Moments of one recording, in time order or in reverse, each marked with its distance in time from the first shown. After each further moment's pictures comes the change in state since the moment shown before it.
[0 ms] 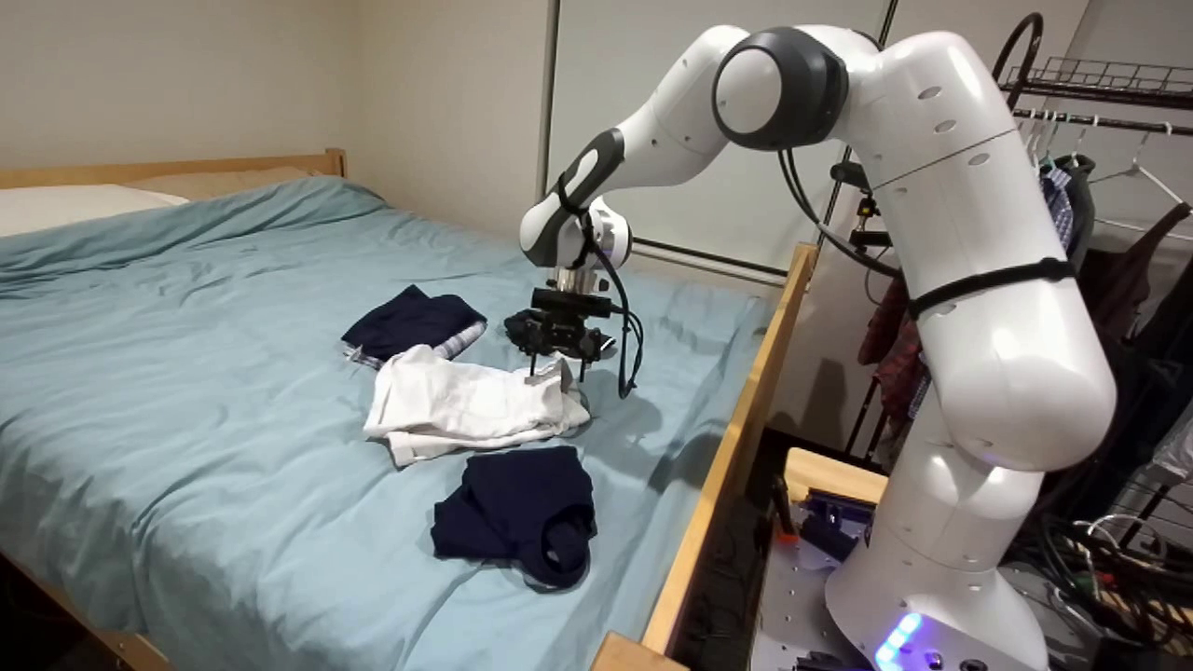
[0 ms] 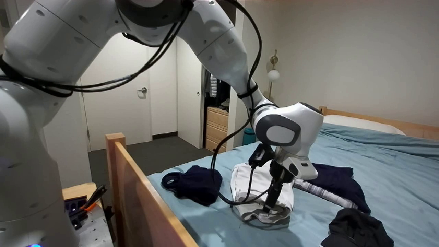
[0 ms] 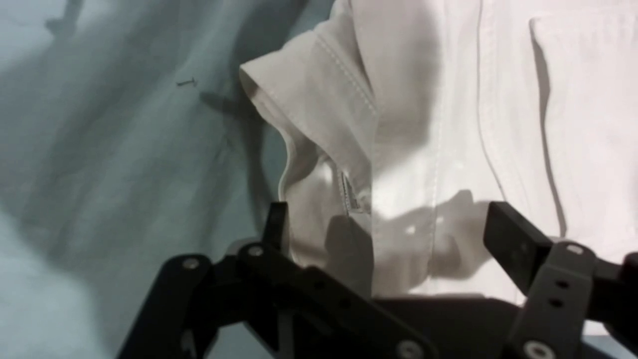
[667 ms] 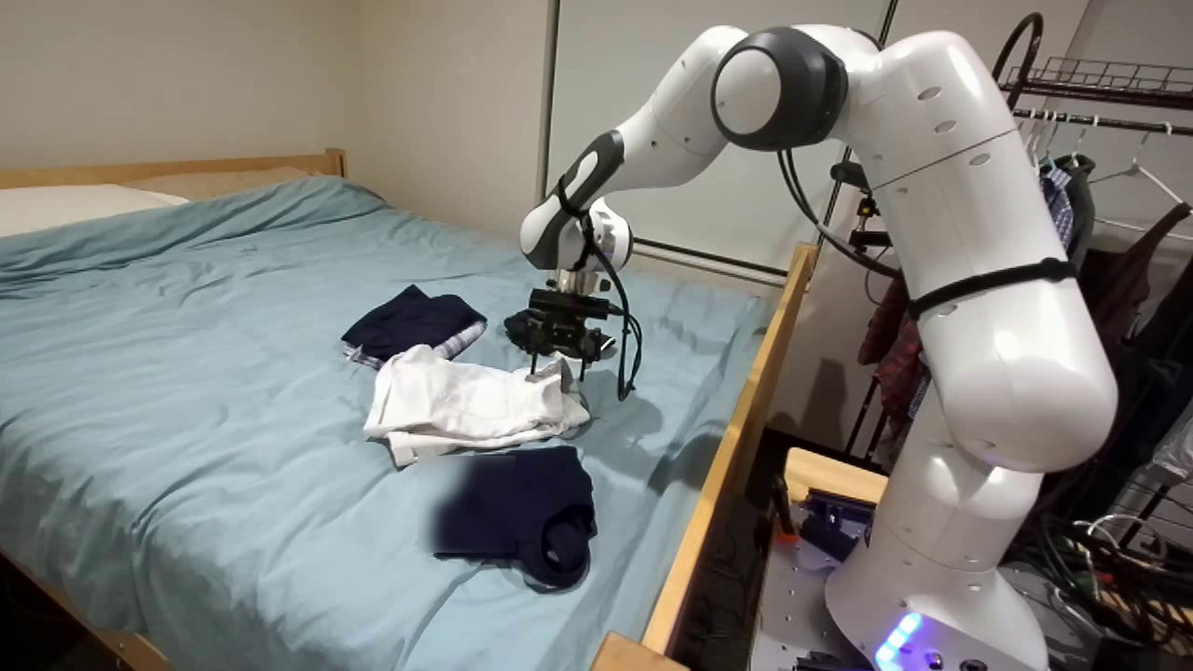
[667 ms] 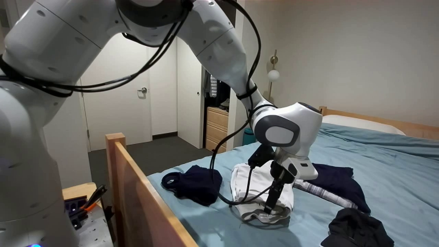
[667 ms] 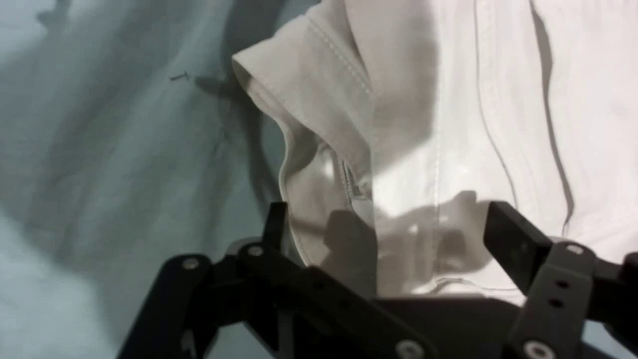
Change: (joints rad) arm 0.012 0.000 -0.014 -0.010 0.000 0.035 0.052
